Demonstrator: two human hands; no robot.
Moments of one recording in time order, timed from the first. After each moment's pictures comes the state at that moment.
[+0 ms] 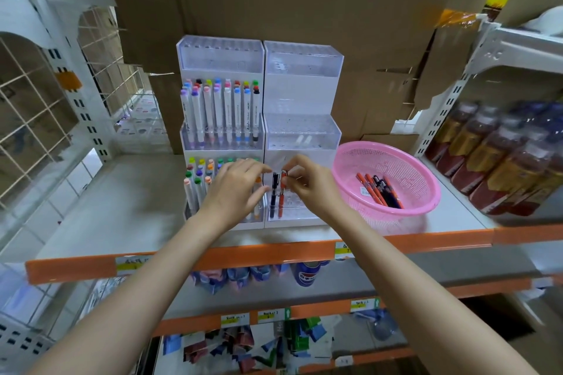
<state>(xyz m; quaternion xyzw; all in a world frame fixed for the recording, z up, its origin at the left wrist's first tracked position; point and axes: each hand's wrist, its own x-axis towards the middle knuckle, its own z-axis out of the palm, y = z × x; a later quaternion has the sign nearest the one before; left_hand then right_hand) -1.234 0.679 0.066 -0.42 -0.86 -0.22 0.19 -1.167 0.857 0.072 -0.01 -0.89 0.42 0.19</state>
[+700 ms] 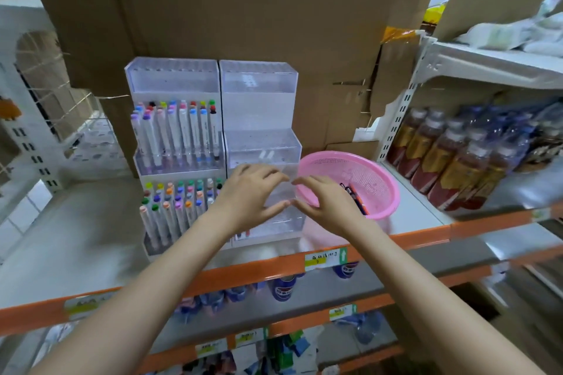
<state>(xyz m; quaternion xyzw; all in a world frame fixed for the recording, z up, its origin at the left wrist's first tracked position) -1.217 0.752 0.104 -0.53 -0.82 -0.14 0.17 -1.123 0.934 0.080 -0.02 -0.97 0.15 0.18</state>
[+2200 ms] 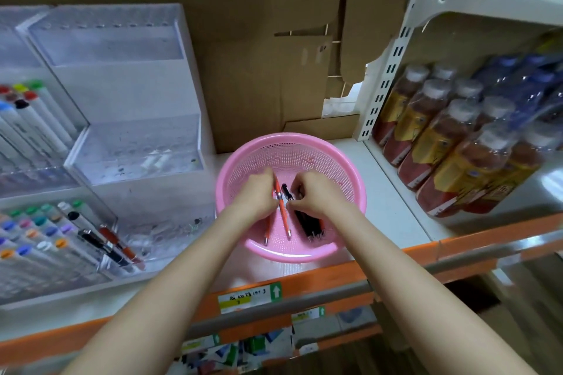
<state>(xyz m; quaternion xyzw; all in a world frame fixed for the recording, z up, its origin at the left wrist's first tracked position) -1.245 0.974 0.025 -0.32 -0.92 -0.20 -0.13 -1.181 1.105 0.017 -0.17 -0.96 0.20 -0.03</state>
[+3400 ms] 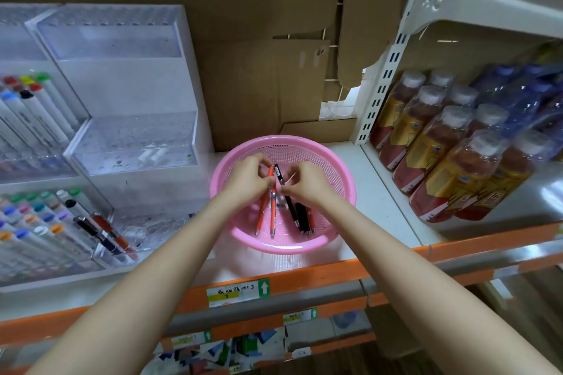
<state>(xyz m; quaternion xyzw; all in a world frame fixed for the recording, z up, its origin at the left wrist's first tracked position) -1.253 0.975 0.032 -0.24 -0.88 -0.39 -0.12 -1.188 1.105 0.027 -0.19 -0.91 0.36 0.02</state>
